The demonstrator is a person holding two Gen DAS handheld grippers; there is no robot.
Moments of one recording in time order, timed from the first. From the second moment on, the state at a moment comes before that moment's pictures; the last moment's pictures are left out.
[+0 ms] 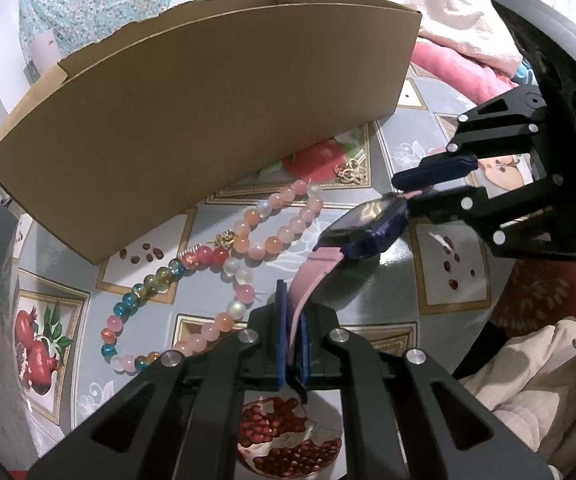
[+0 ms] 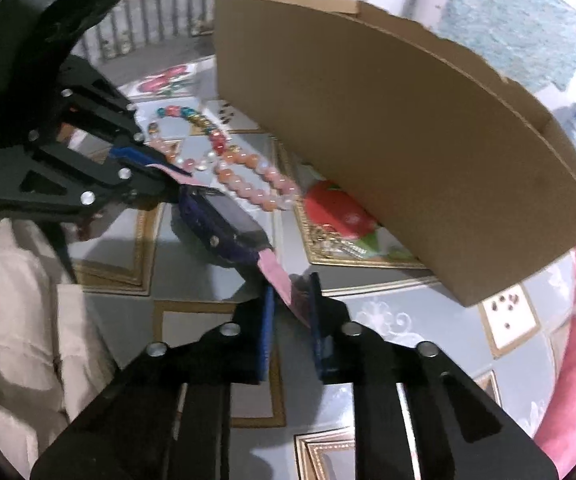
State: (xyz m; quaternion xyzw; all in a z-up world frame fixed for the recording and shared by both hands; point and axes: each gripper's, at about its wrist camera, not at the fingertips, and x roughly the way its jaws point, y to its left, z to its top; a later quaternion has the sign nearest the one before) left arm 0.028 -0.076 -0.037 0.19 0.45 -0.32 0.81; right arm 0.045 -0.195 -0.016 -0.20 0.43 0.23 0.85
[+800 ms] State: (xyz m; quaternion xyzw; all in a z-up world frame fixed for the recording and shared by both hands) left arm 0.034 -0.029 0.111 0.15 0.26 -0.31 0.90; right arm 0.052 -0.176 0.130 -0.23 0.23 0.13 0.94
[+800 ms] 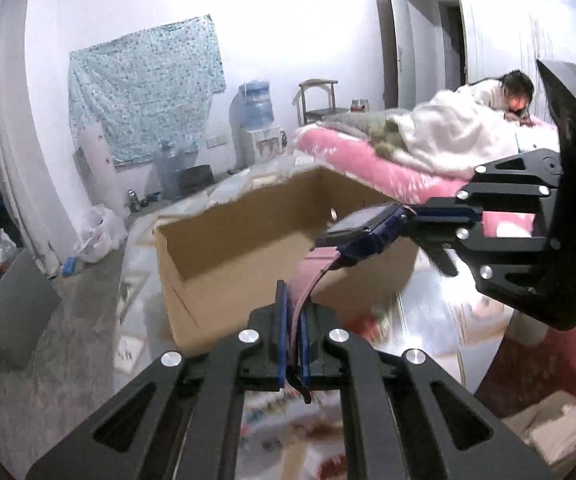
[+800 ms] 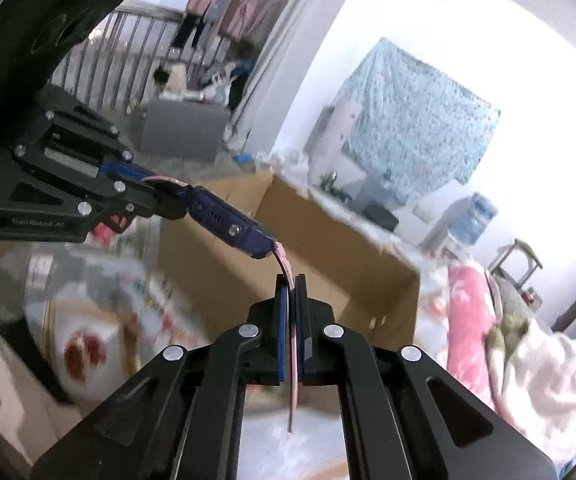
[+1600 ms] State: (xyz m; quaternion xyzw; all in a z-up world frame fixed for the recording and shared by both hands) left arm 0.280 -0.071 0.035 0.11 0.53 -0.30 0.79; right arm 0.338 -0.223 0.027 -0.05 0.63 0.20 0.75
